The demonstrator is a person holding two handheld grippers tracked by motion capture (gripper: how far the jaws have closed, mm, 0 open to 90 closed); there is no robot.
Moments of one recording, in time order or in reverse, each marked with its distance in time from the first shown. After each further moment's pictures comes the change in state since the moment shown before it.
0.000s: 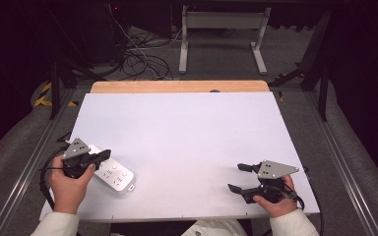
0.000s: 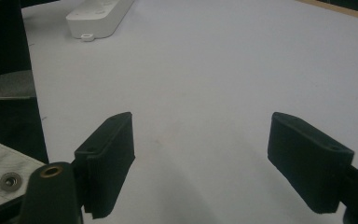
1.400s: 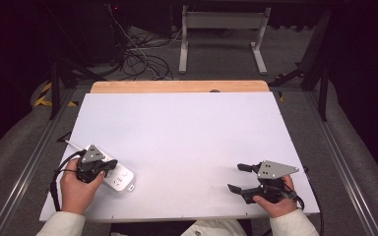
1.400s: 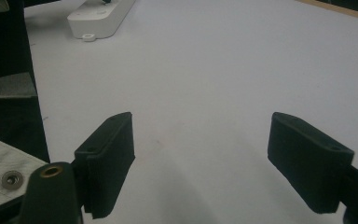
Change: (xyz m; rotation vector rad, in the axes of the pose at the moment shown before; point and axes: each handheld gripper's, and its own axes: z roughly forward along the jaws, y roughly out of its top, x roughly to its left) left arm -0.006 -0.016 0.027 0.164 0.006 0.073; right arm 0.001 0.000 0.000 0.002 0.001 -0.002
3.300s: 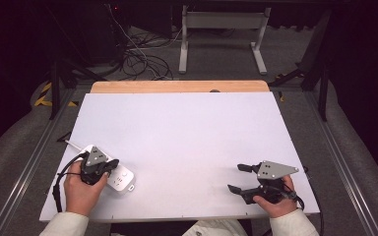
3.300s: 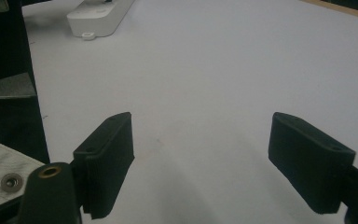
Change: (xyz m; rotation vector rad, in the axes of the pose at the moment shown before) left arm -0.011 0.005 -0.005 -0.087 0.064 -0.004; right arm 0.000 0.000 0.000 0.004 -0.003 0.000
